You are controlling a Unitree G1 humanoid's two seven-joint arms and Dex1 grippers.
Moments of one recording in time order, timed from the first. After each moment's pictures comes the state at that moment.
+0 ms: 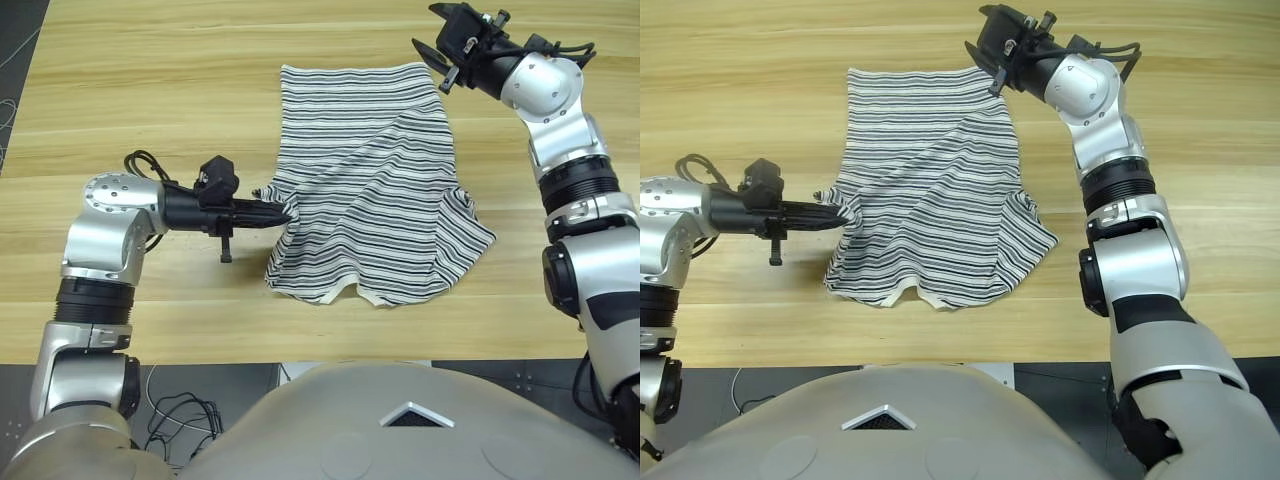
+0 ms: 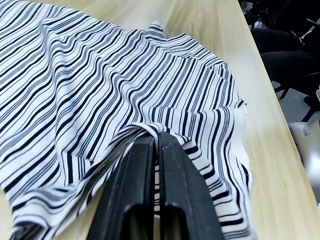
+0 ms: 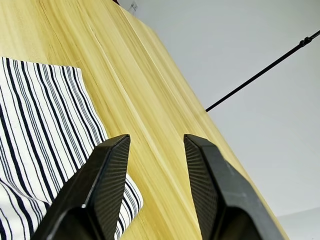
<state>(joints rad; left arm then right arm) -0.20 0.73 -0.16 0.14 -0.38 0.32 -1.39 -0.82 -0.36 0.24 0.89 -0.24 -0.41 0.53</state>
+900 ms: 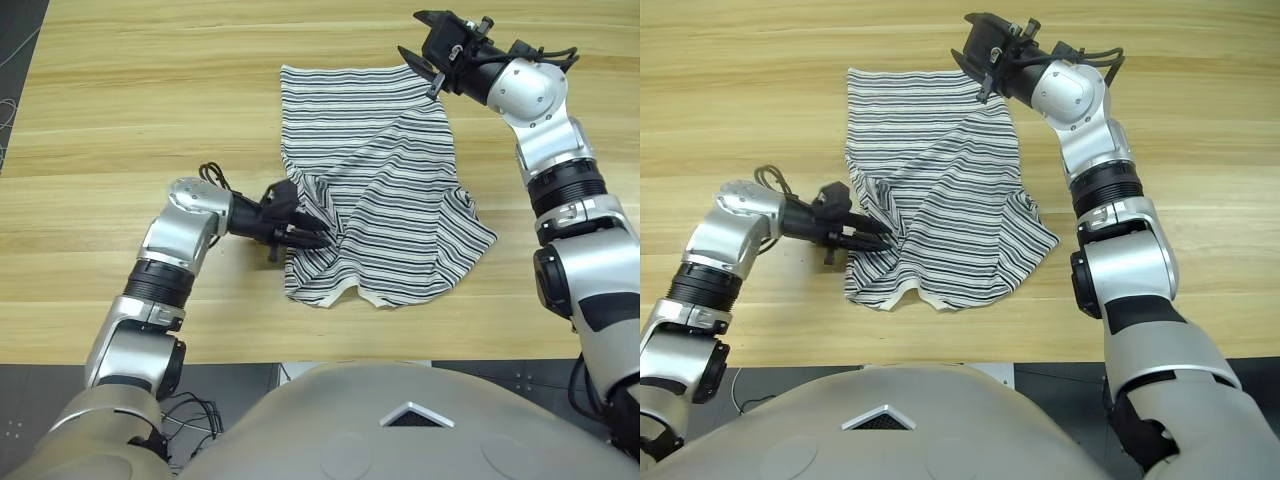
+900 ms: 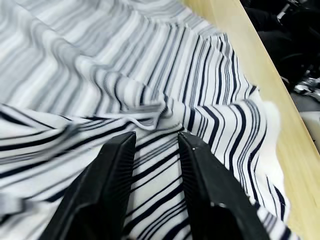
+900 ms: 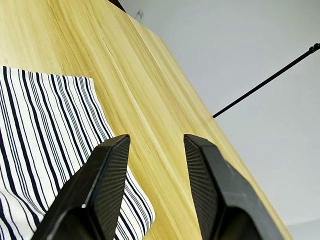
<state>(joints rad) -0.28 0.58 -0.29 0.26 -0.24 0.26 -1.39 -0.81 -0.32 0.25 0.86 -0.24 -0.41 0.53</state>
